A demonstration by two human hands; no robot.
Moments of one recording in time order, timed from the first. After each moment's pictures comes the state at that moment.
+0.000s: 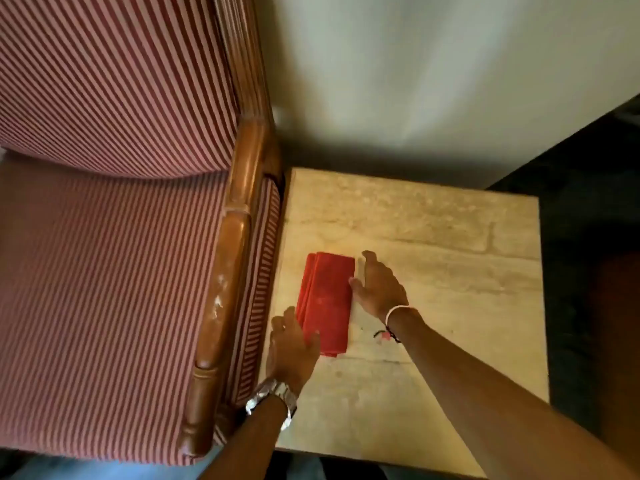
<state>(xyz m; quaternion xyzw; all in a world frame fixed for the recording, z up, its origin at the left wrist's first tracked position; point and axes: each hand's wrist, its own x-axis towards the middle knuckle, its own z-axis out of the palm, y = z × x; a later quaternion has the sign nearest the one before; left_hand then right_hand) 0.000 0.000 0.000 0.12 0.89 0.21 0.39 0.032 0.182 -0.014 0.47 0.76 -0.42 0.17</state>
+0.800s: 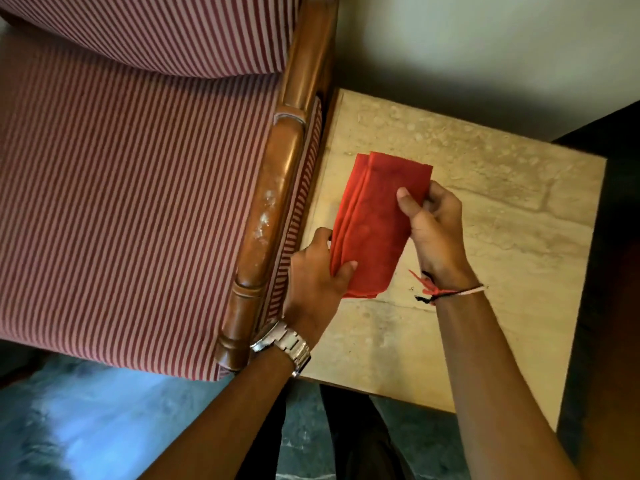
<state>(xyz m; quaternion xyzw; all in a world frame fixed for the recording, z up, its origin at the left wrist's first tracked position) -0.023 -0.026 0.037 0.14 0.88 0.33 0.32 0.016 0.137 0.034 0.46 0.58 -0.65 -0.15</state>
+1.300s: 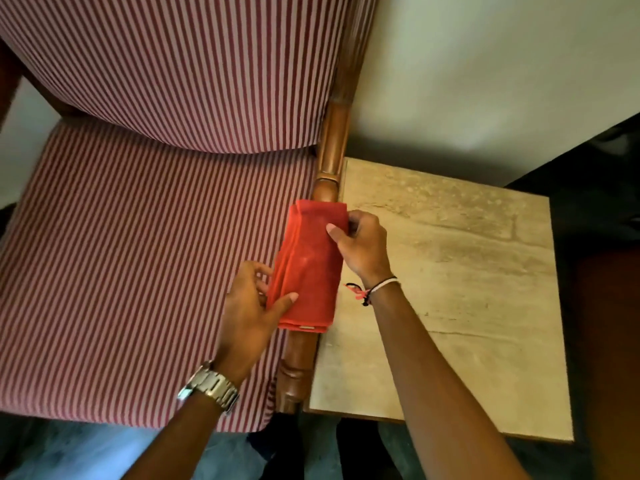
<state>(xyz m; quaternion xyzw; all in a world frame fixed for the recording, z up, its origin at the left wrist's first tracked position) -0.114 -0.167 0.075 0.13 0.84 0.42 0.31 -0.081 0.027 0.081 0.45 0.74 -0.49 -0.06</state>
